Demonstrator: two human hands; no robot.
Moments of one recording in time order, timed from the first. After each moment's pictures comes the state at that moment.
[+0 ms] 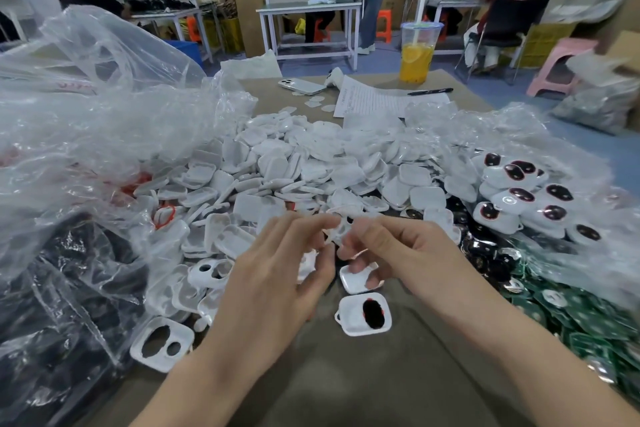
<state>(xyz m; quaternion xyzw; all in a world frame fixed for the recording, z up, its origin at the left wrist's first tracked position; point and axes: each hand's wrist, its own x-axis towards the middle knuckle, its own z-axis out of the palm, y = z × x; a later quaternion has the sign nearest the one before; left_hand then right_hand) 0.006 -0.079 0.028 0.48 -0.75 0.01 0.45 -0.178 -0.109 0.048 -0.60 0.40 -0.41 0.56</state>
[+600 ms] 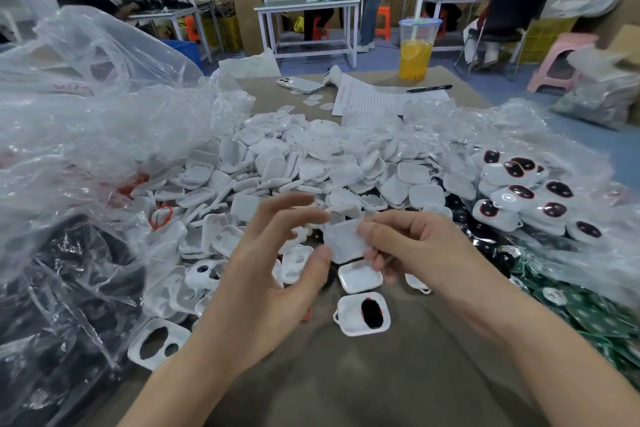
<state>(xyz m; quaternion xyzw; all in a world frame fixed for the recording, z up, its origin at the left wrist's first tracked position) 0.016 -0.081 0.031 0.45 -0.74 -0.12 0.48 -0.190 -0.118 0.048 -0.57 0.42 -0.40 0.57</state>
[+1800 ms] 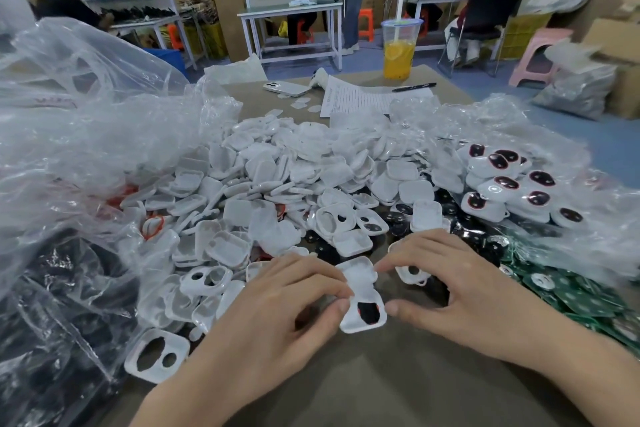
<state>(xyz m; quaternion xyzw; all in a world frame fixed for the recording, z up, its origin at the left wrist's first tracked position) 0.019 -0.066 0.025 0.42 -0.85 -0.10 0.29 -0.242 -0.090 0.025 -0.86 0.43 -0.22 0.17</state>
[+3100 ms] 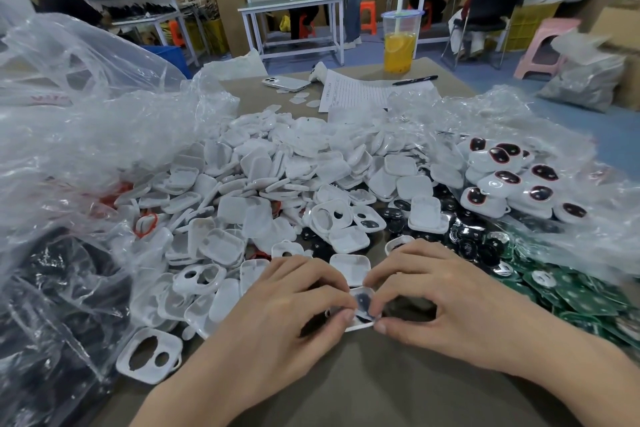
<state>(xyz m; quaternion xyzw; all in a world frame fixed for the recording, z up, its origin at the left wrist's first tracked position) 0.011 -0.067 0.021 0.41 -0.88 -0.07 0.23 -0.236 -0.093 0.019 -0.91 0.35 -0.19 0.14</state>
